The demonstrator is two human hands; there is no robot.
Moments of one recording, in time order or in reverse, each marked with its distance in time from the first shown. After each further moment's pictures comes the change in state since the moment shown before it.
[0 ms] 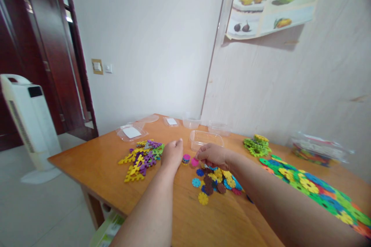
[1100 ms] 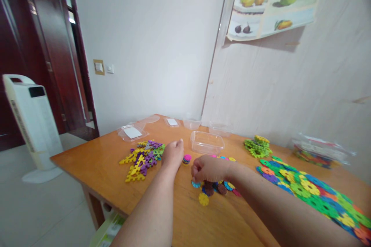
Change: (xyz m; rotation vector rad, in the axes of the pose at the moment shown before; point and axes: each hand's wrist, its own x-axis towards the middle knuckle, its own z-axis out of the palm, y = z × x) left_hand -0.002 0.007 -0.005 -0.003 -0.018 -0.033; right_hand -0.014 0.009 0.020 -0.152 -0.315 0.054
